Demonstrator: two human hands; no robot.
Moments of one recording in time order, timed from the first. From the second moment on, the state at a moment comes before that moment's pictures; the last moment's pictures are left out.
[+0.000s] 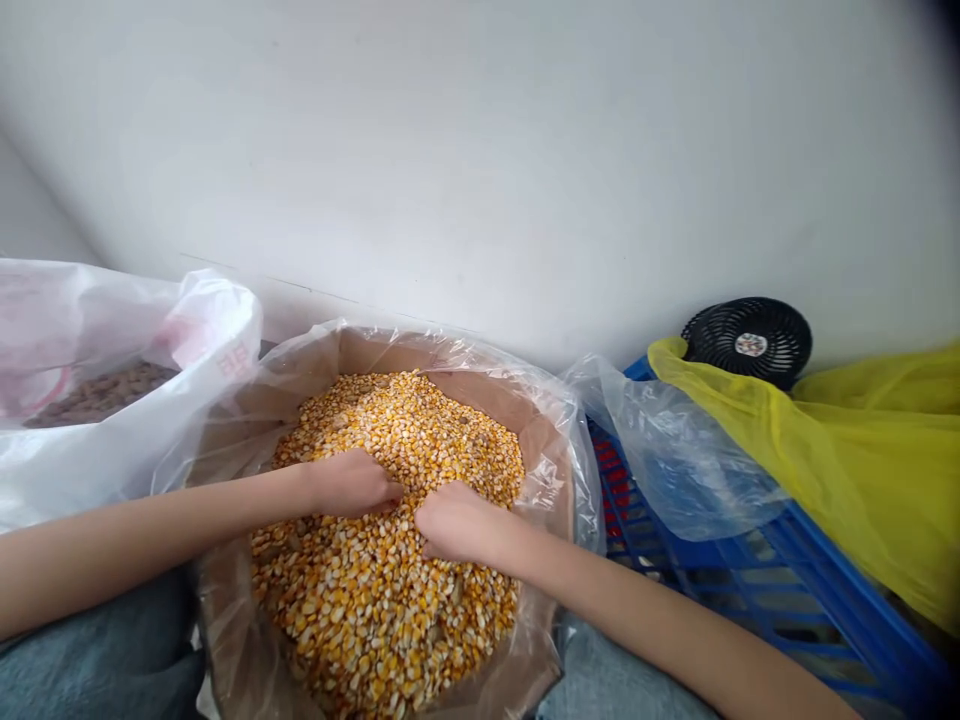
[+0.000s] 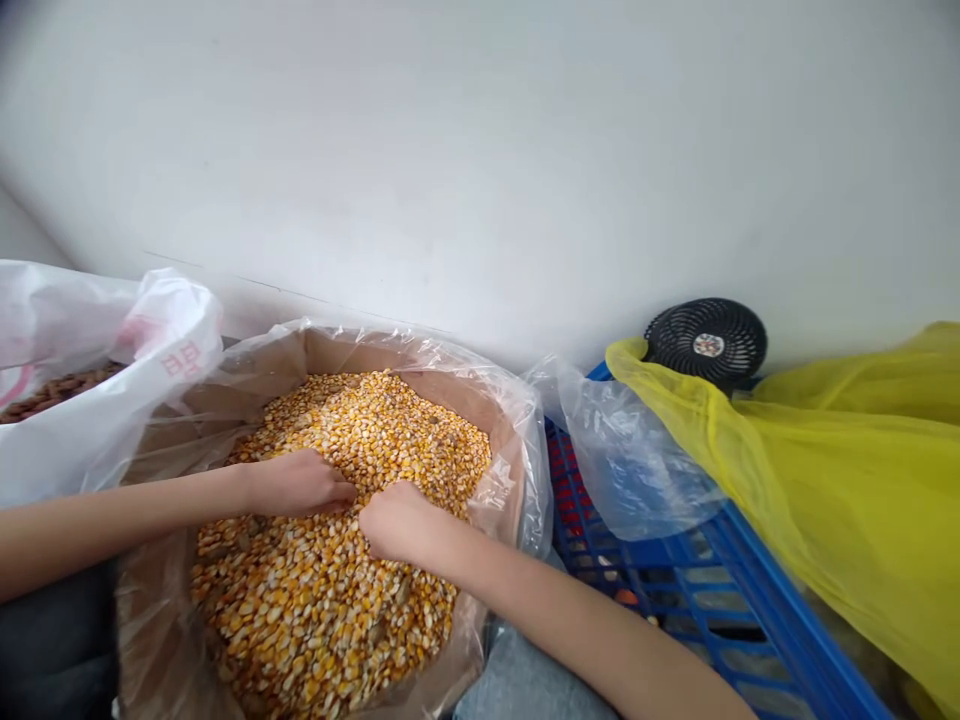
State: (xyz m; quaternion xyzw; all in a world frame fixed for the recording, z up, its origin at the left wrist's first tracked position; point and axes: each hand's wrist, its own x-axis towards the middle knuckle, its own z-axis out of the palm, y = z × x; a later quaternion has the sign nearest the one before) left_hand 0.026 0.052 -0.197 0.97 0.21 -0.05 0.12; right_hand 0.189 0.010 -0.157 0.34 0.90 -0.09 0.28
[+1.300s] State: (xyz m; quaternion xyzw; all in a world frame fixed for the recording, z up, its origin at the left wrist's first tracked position) left_hand -0.006 0.100 -0.186 0.24 0.37 0.27 0.86; right_hand 0.240 0.053 -0.158 0.41 0.39 -0.79 -0.22
